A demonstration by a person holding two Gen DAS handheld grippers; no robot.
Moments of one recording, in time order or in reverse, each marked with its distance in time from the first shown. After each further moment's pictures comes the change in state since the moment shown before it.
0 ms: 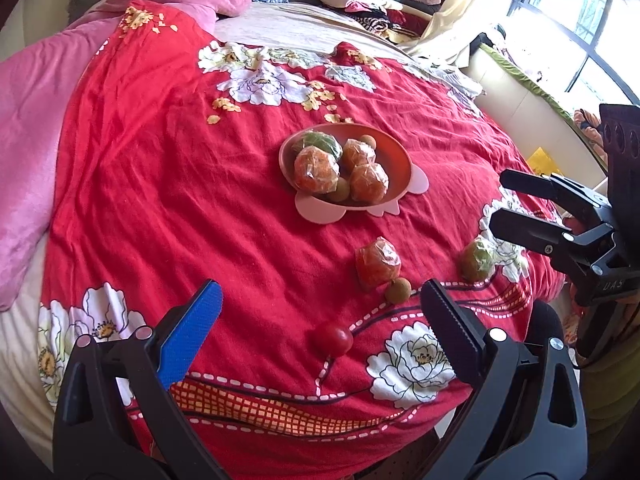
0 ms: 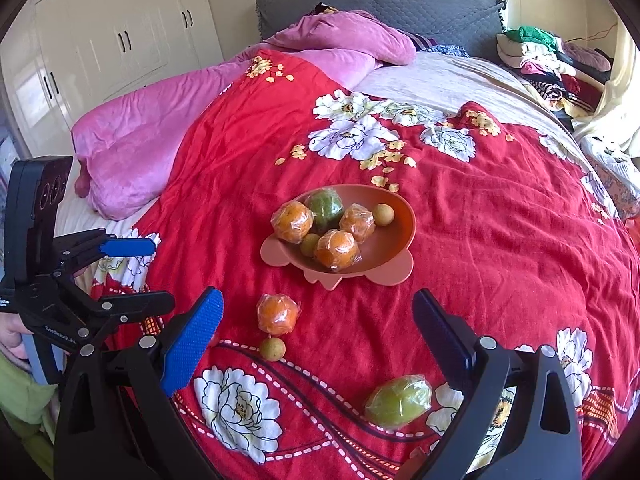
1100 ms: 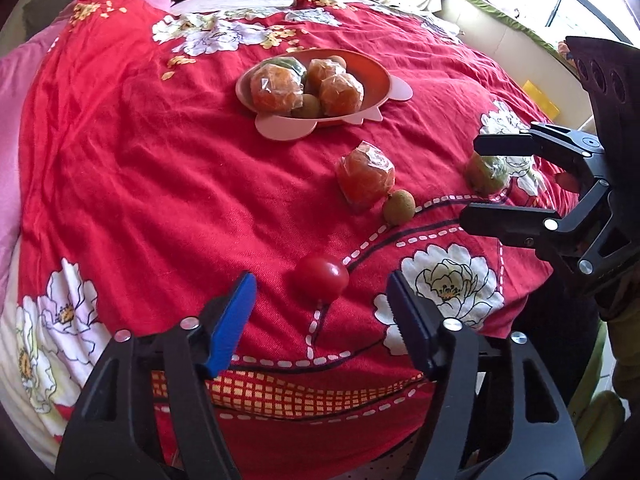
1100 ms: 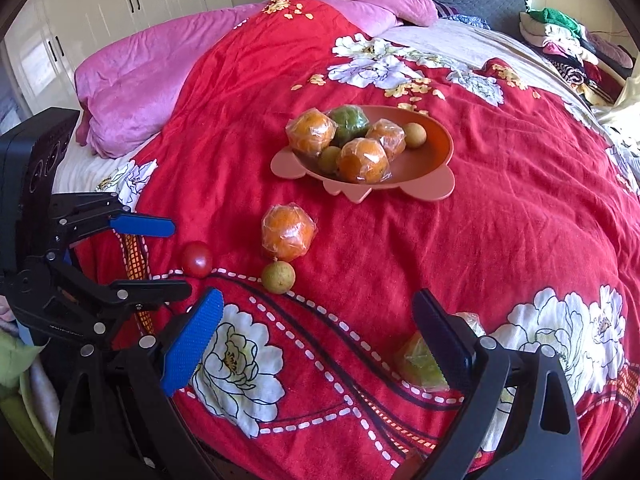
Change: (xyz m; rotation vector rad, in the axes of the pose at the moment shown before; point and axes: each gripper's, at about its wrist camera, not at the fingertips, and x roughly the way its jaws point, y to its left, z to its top) left arm 0.040 -0.017 -0.043 0.173 0.123 0.005; right arm 0.043 0.010 -0.050 -0.048 0.143 0.030
